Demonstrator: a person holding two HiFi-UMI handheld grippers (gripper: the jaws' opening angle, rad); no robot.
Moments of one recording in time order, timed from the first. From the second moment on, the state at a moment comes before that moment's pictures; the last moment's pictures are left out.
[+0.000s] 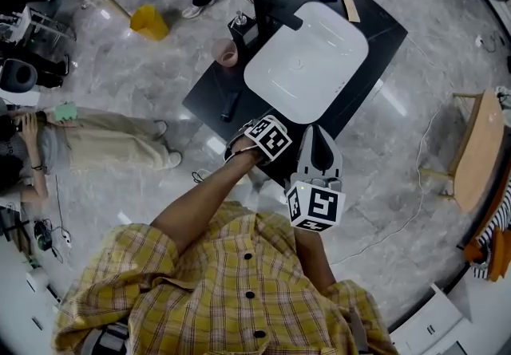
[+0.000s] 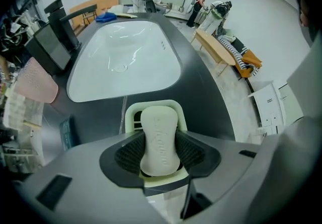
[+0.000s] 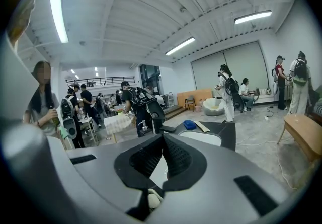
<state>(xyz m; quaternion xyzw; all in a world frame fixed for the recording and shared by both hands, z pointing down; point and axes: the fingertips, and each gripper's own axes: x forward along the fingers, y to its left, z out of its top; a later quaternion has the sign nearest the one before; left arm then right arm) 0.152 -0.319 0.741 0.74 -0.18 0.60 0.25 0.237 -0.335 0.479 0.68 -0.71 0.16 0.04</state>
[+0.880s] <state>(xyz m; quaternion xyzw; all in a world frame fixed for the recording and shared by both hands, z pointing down) 0.152 -0.315 0.701 0.78 -0.22 0.51 0.28 0.248 -0.321 0.465 0.69 -0.70 0.17 0.03</state>
